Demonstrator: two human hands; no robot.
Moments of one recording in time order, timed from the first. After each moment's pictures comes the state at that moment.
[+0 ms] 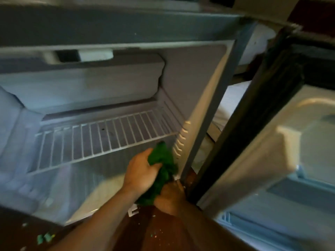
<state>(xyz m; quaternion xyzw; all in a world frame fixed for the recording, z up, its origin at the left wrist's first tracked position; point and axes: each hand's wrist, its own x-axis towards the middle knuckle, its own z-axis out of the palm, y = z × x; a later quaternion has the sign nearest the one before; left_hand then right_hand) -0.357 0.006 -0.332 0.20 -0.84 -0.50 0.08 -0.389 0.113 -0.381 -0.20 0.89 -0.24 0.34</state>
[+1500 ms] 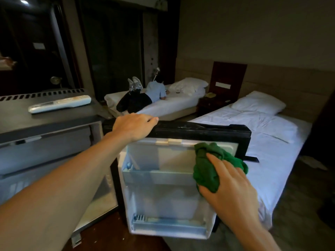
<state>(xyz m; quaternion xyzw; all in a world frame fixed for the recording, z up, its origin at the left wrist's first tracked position) -0.408 0.225 -0.039 0.06 -0.99 -0.06 0.11 -0.324 0.477 -0.130 -0.11 0.95 -0.16 -0.24</state>
